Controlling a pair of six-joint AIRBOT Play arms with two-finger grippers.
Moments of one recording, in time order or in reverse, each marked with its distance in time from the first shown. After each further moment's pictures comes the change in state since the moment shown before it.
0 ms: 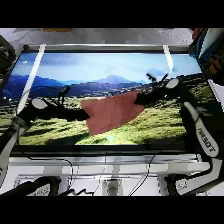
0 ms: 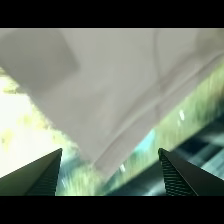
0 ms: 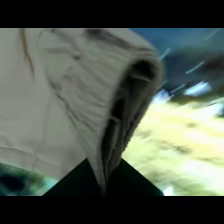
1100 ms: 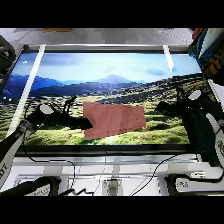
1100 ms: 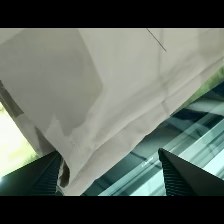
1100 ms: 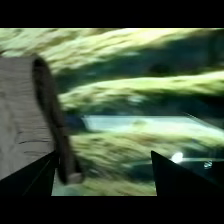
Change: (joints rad) left arm -0.051 -0.052 -0.129 -0.007 -0.029 -0.003; right arm -0.211 0.105 -0.318 -0.084 -0.007 0.087
